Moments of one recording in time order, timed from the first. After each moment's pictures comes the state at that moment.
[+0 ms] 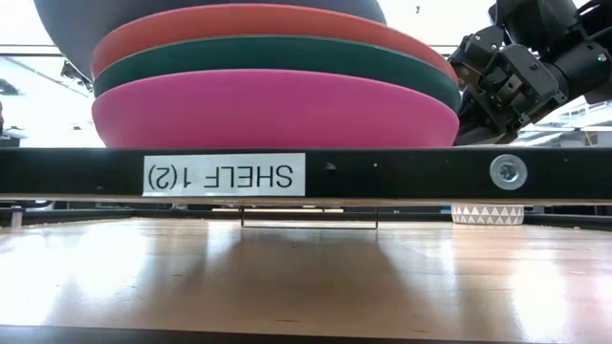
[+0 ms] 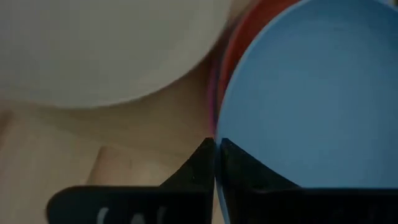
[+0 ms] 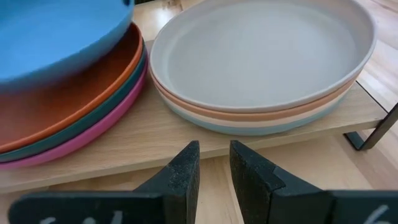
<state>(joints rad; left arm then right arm) -0.15 1.56 1.11 -0.60 0.11 -0.61 0.23 1.31 0.33 0.50 0.27 0.32</state>
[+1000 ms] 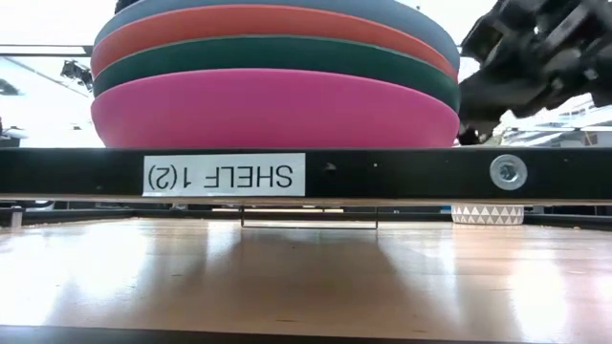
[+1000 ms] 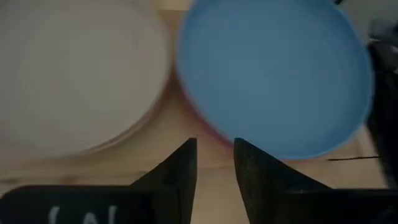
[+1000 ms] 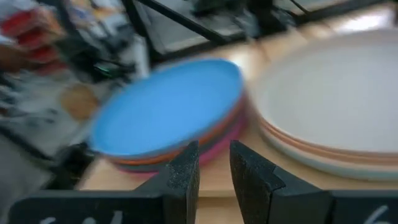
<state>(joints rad) -0.20 1.32 0.97 -0.50 0.06 -0.15 0.29 1.28 0.26 0.75 0.10 0.34</state>
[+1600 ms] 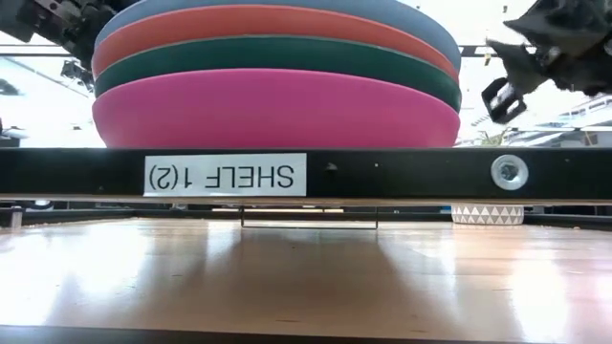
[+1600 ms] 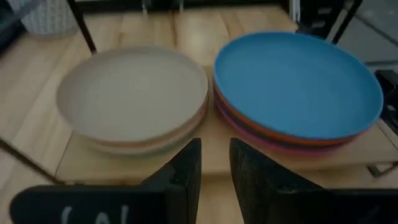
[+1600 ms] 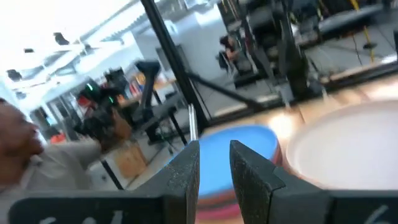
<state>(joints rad) -0.21 0.79 0.45 -0.12 -0.10 -0.04 0.30 0.94 0.01 1.02 -0.01 0.39</state>
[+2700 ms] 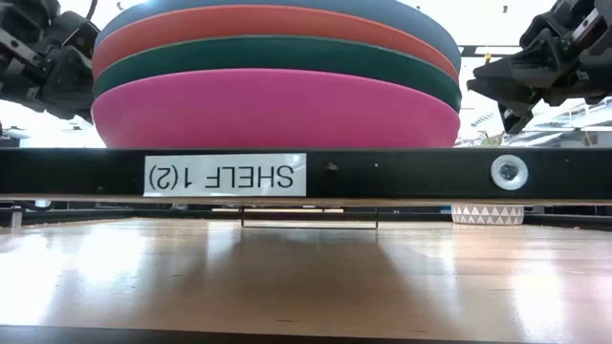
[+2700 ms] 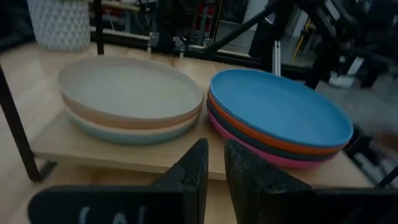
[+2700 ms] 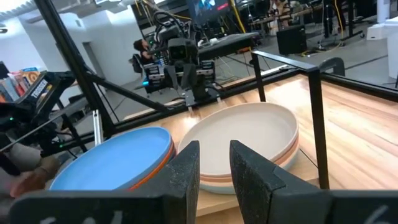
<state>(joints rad) -0.24 0.44 0.01 0.29 -0.13 -0.21 0.30 0.50 0.01 0.50 0.37 0.29</state>
